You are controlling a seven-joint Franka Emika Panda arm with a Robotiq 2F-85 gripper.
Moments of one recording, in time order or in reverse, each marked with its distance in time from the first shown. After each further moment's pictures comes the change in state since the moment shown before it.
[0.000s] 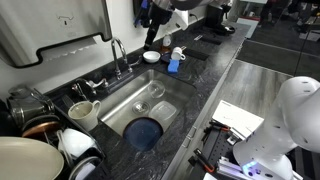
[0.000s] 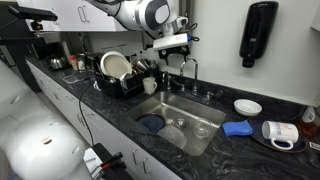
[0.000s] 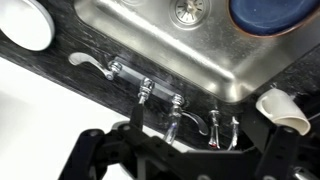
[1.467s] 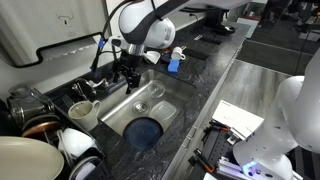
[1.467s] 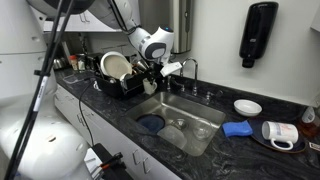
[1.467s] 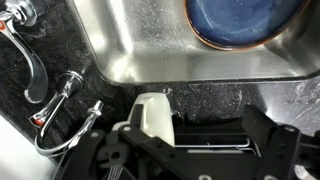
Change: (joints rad) arm 0.063 0.384 0.115 0.119 0.504 0.007 -1.110
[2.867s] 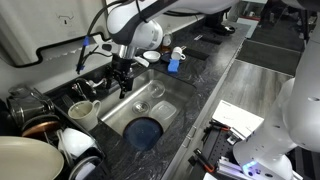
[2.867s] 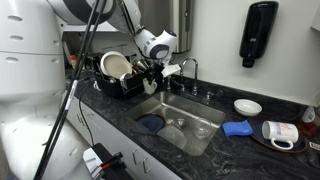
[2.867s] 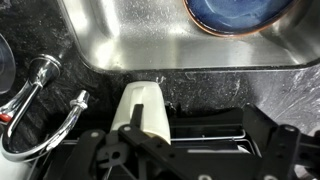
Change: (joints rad) arm -0.100 0.127 0.120 0.140 0.006 -0.111 -0.027
